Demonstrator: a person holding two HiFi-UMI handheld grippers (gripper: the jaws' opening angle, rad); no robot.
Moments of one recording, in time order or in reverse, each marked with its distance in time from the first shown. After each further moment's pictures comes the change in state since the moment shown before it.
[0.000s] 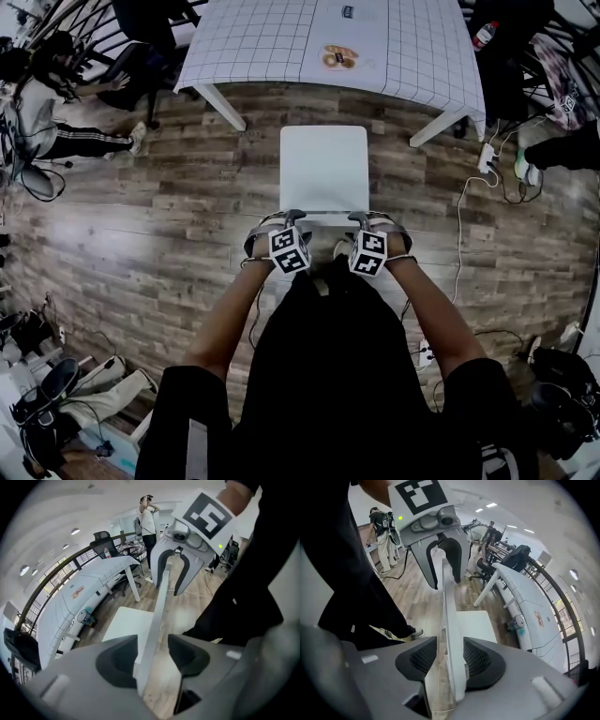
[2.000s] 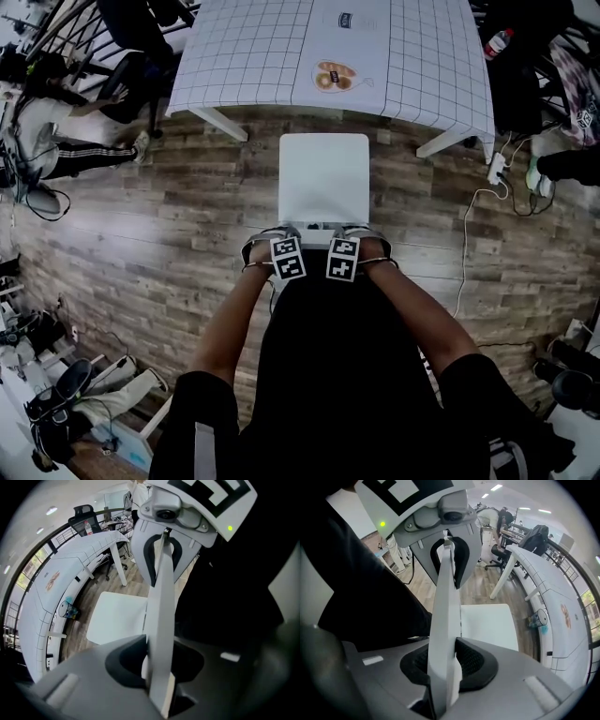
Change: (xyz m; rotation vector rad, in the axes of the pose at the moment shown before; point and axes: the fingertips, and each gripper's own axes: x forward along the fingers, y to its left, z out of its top) left arm 0.059 0.048 -0.004 0.077 0.222 -0.219; right arm 0.053 -0.051 0.003 -0.043 0.055 0.269
